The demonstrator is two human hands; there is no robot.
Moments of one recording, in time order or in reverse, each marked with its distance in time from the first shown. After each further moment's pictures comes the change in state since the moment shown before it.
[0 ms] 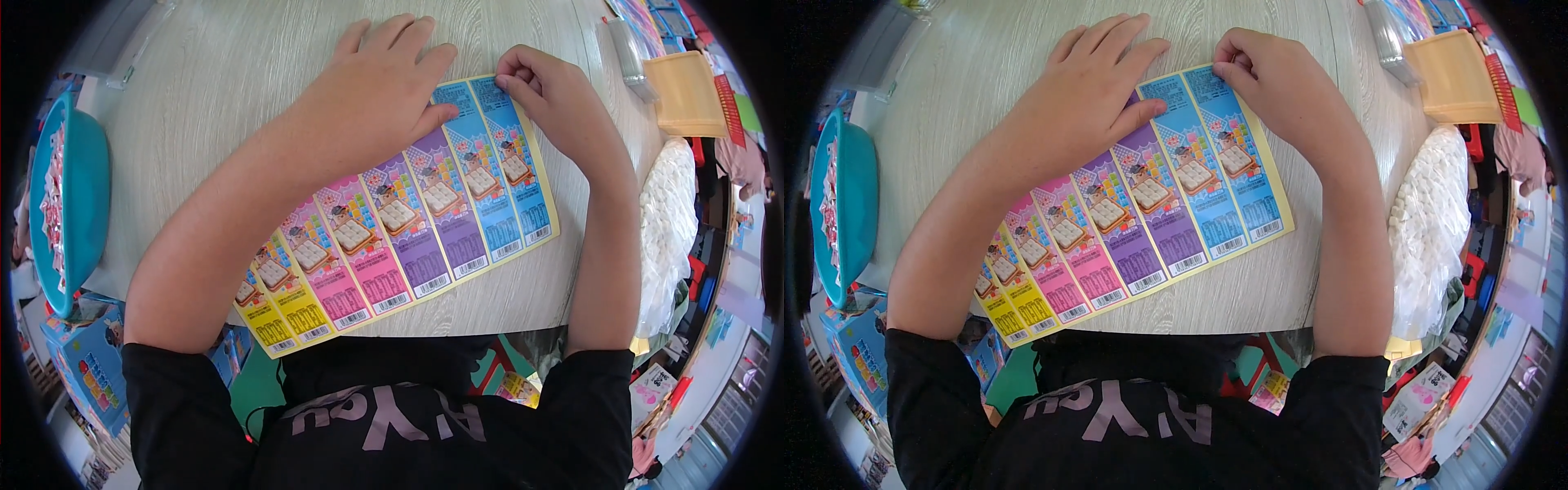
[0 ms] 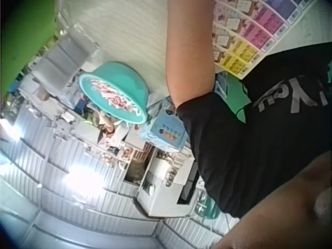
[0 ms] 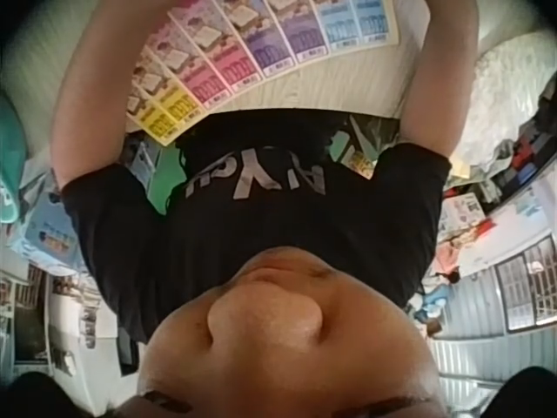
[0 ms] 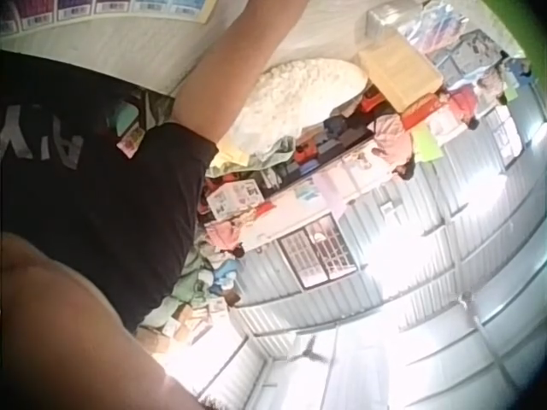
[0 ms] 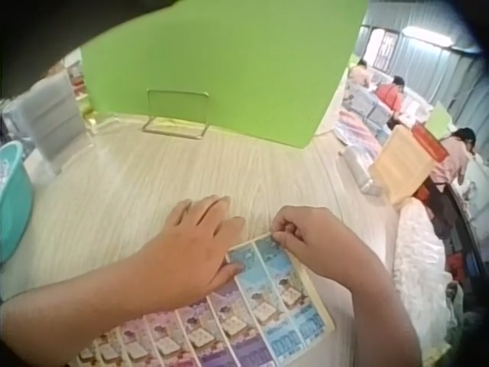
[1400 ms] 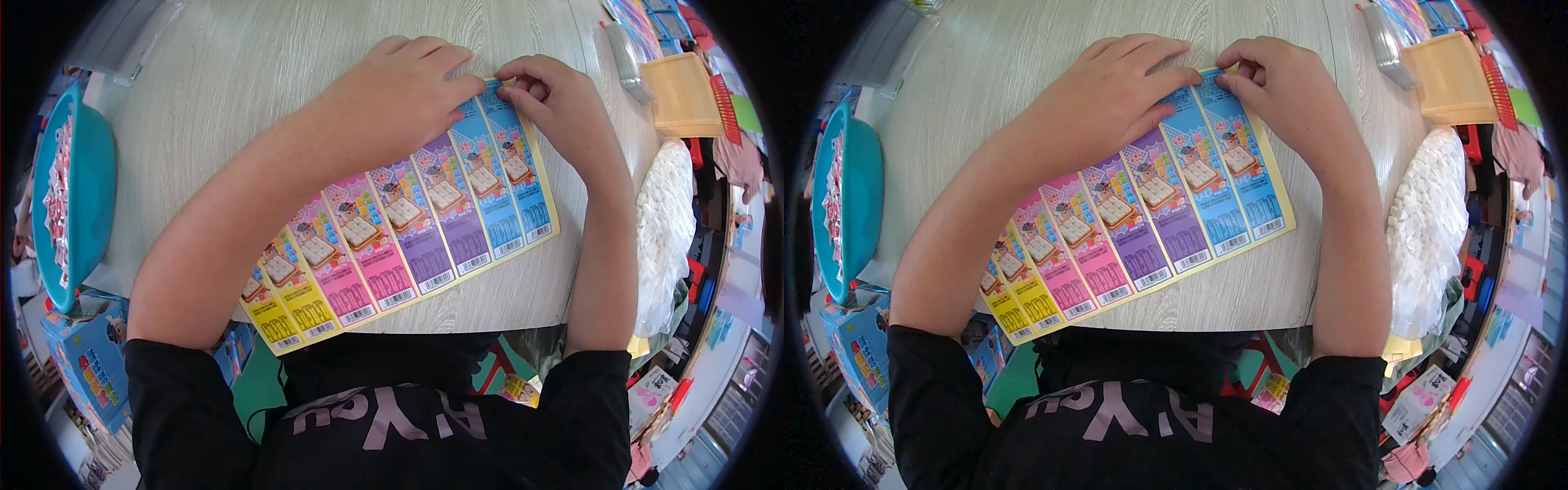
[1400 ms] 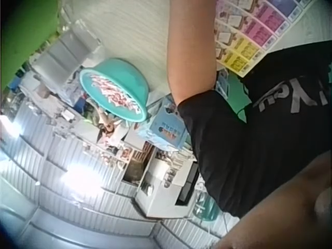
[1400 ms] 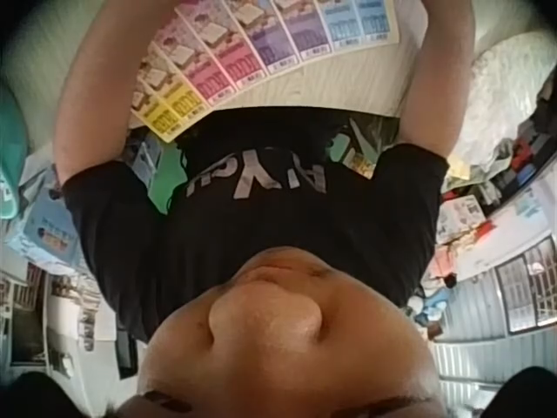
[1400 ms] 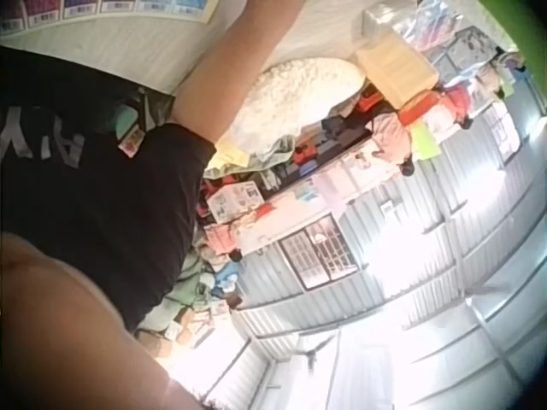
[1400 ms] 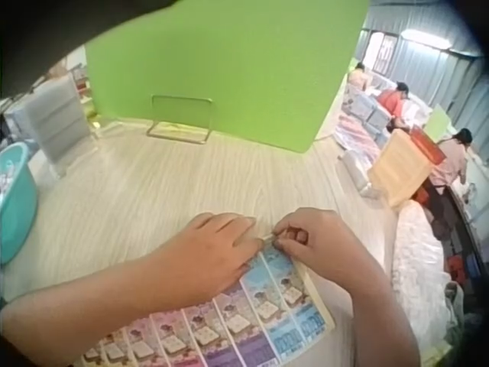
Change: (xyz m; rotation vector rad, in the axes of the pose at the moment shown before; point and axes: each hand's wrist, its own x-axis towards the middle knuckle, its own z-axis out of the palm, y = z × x) left_hand 0.002 -0.003 0.022 -0.088 0.016 0.081; right_hand -0.009 -0.005 0.000 0.011 0.108 -0.014
